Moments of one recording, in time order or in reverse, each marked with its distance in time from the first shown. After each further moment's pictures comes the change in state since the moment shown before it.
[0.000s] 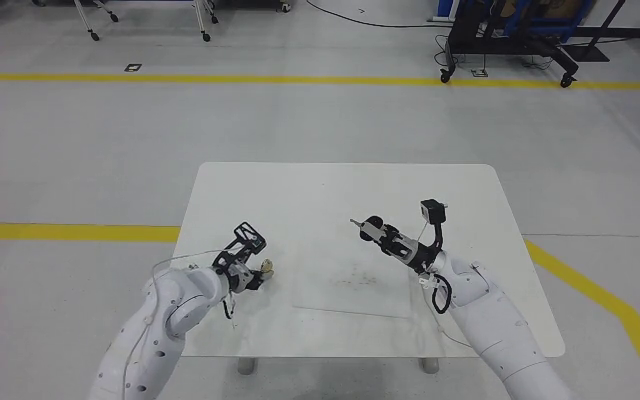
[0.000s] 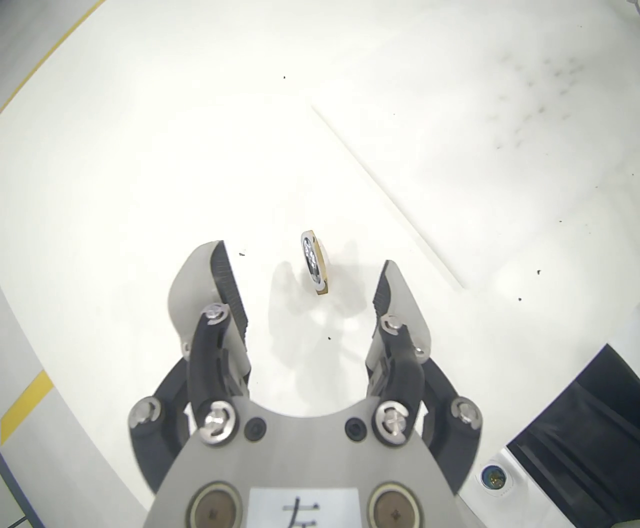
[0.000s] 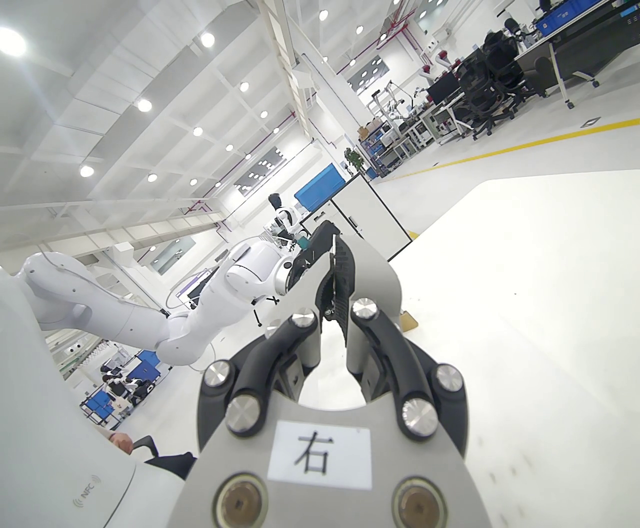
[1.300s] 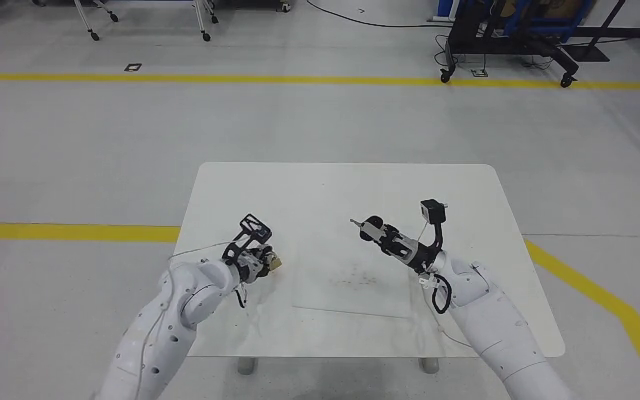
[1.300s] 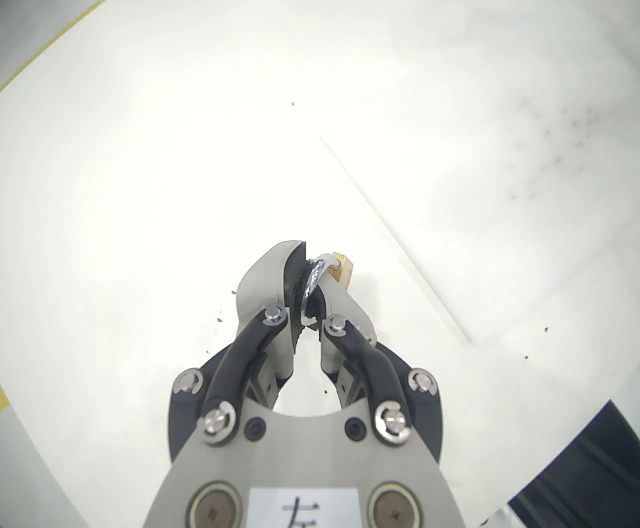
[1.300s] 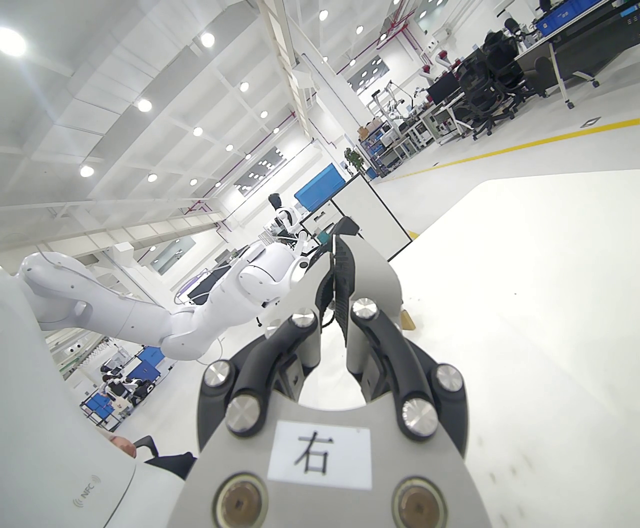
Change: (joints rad) left arm -0.095 -0.020 0.084 0.130 -0.079 0.080 0.119; right arm 0.000 0.000 0.000 0.000 0.000 0.000 0.000
